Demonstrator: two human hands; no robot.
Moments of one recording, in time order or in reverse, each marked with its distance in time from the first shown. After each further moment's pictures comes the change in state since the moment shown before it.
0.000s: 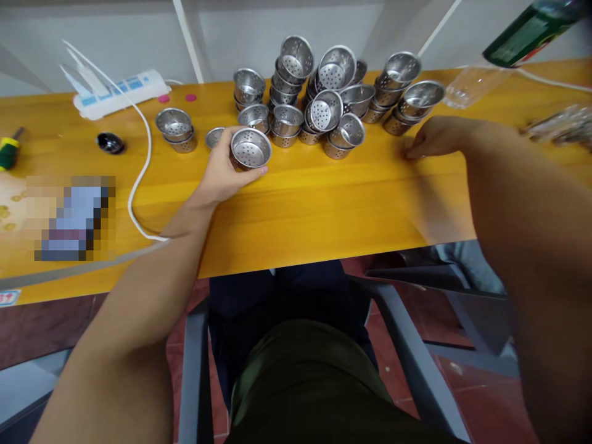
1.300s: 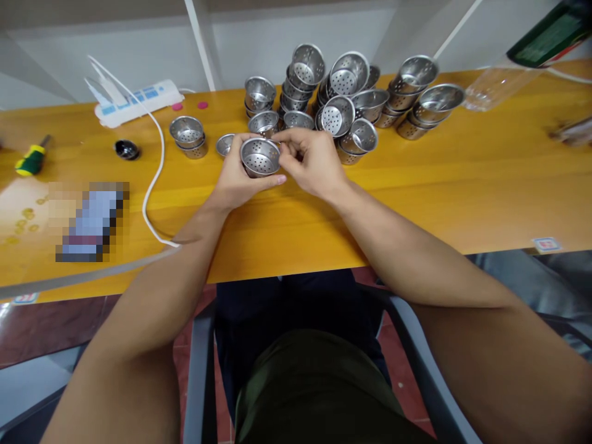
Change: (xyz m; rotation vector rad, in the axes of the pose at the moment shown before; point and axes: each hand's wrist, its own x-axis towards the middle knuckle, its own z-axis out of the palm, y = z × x) left_hand -0.006 -0.001 0.007 -0.099 -0.015 0.081; right_hand -0.169 -0.242 0.030 0.829 0.181 -0.841
